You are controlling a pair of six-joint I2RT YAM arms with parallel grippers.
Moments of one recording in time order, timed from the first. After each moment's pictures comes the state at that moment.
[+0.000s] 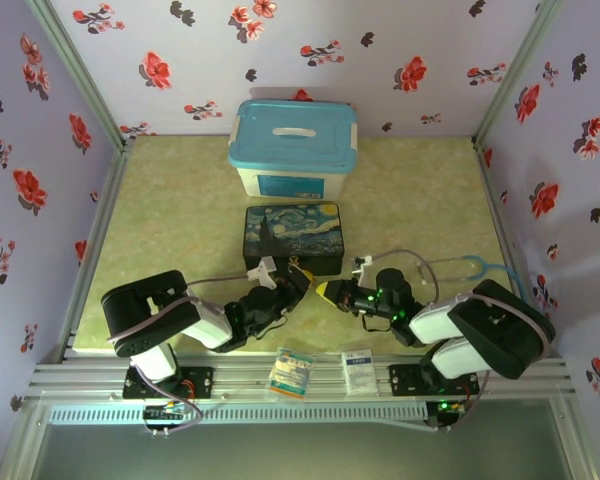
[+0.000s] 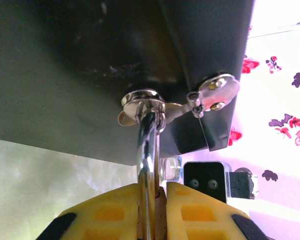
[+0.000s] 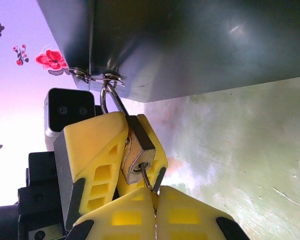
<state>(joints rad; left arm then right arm) -1.15 1.68 0.34 1.12 -0.34 -1.47 0.68 1.41 0.11 1.00 -0.53 1.26</state>
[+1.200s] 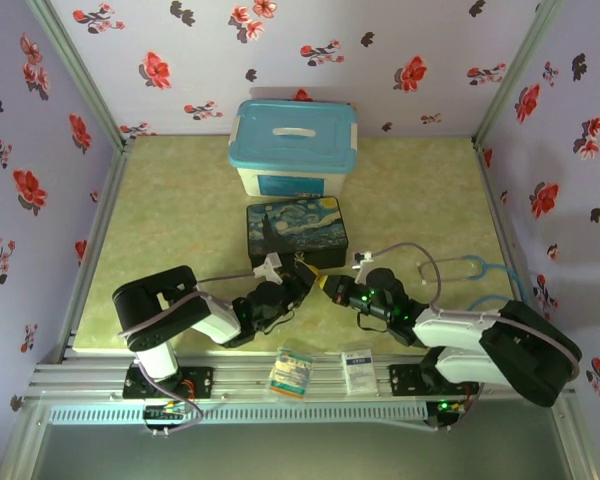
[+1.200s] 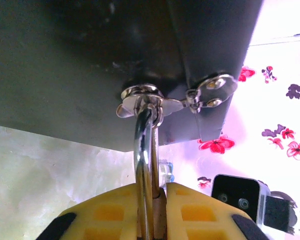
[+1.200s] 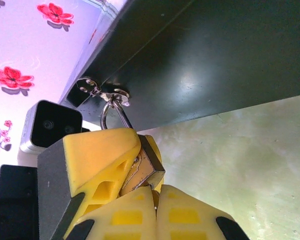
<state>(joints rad) -1.14 1.75 0.42 1.12 -0.34 -1.53 0.80 1.22 0.18 0.68 -0.19 1.08</state>
